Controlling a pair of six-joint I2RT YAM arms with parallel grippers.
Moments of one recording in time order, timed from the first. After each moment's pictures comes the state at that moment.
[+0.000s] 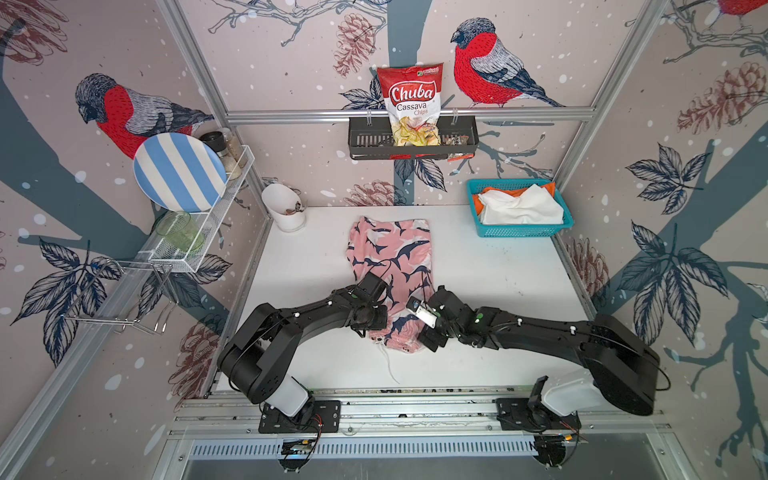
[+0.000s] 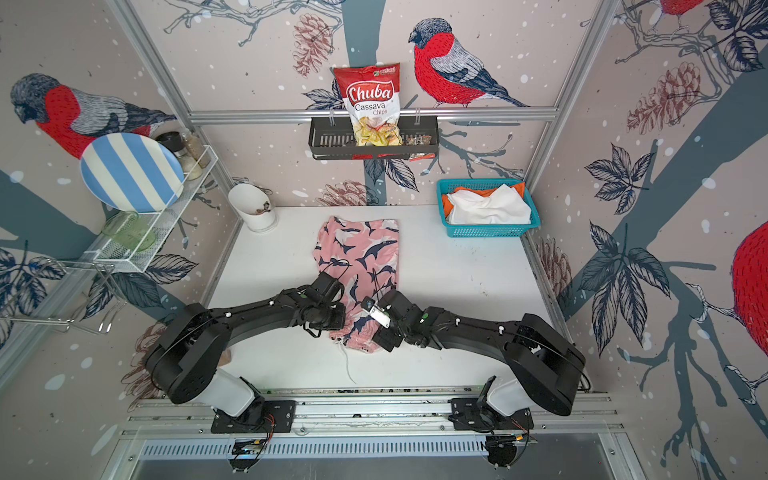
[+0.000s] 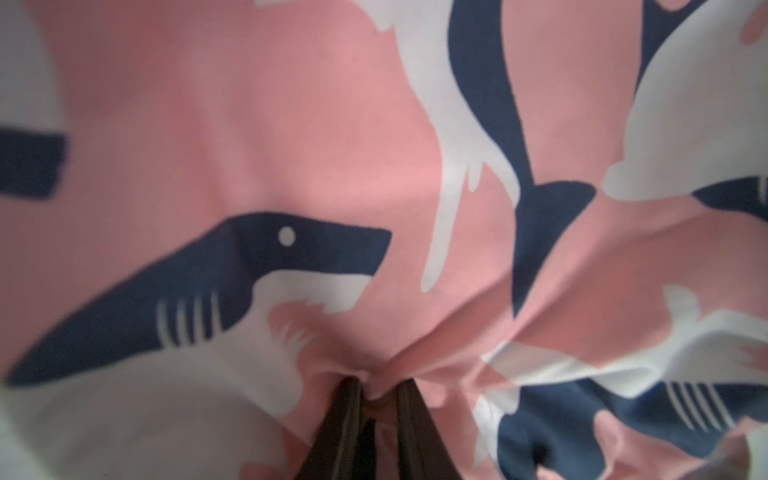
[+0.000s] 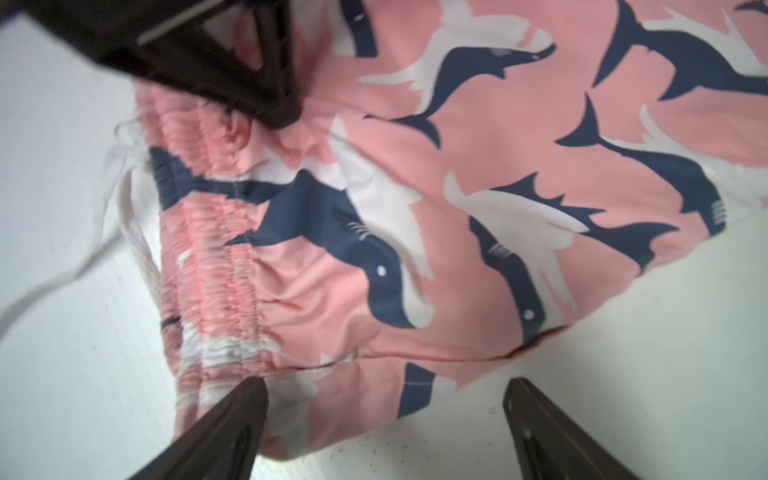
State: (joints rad) left arm -0.63 1.56 0.76 -0.41 0.10 -0.56; right arm 1.02 1.46 0.71 -0.20 0.08 -0.27
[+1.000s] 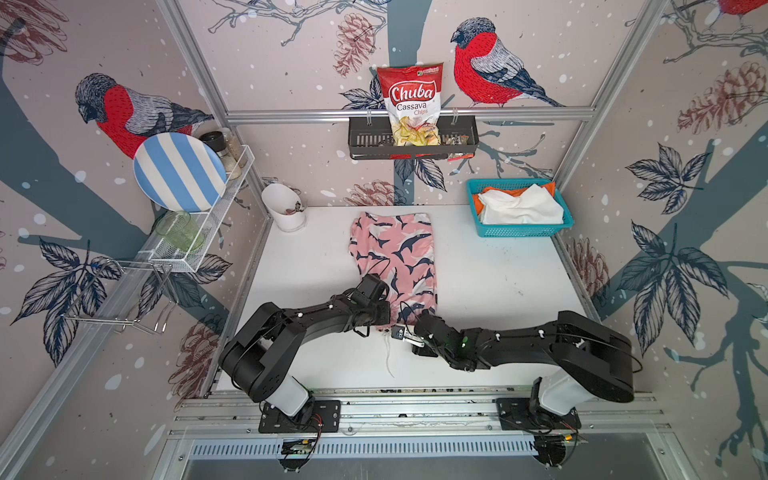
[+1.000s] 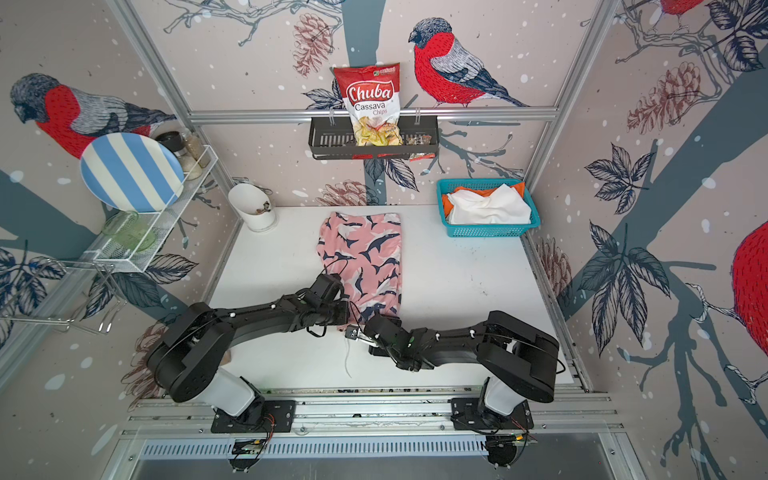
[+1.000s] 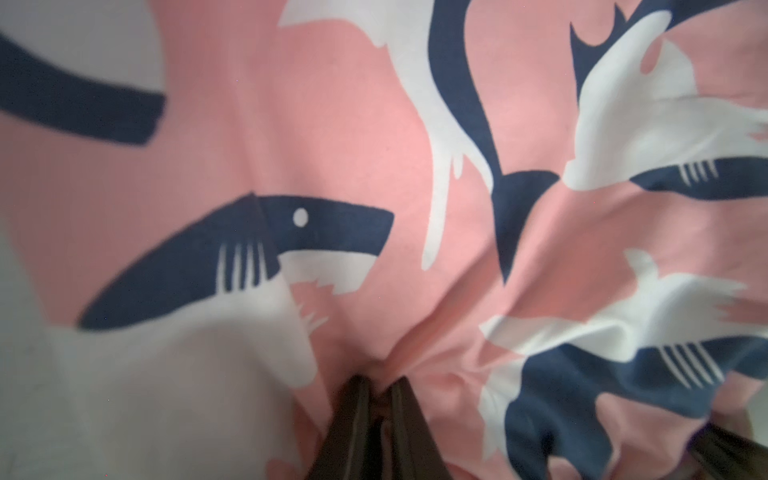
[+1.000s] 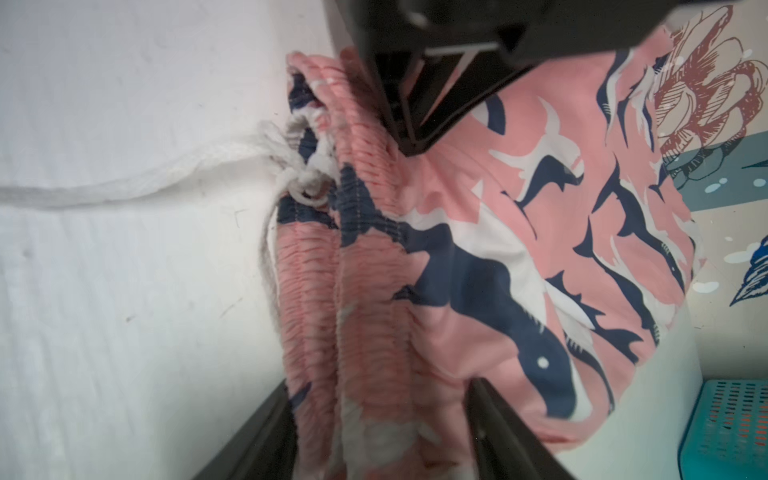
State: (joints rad) left arm -0.63 1.56 0.70 -0.19 0.08 -0.59; right arm 1.17 1.56 0.63 0.10 0.35 -0.52
